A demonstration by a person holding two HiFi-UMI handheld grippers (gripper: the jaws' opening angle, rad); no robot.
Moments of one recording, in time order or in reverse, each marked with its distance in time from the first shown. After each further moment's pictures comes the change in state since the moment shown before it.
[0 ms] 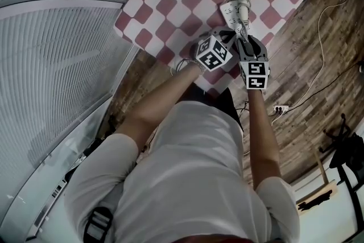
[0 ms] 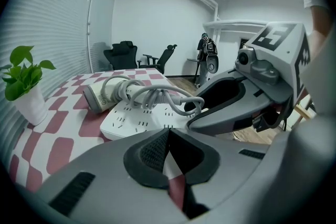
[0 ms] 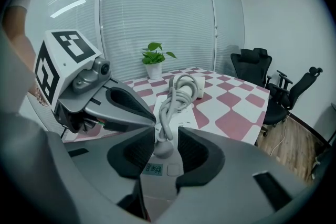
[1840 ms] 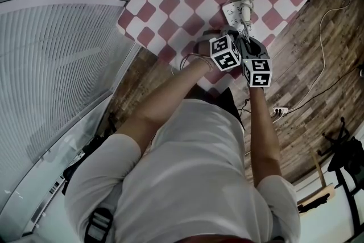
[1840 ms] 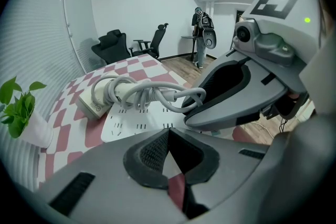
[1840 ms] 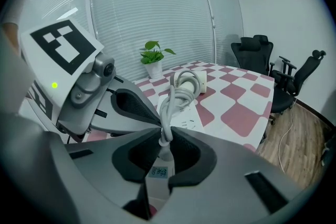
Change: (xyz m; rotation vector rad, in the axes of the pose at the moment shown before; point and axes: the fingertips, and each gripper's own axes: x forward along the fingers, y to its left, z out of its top) left arm 0.010 -0.002 -0.003 0.162 0.229 0.040; right arm 0.003 0.004 0.002 0.103 0.044 0.068
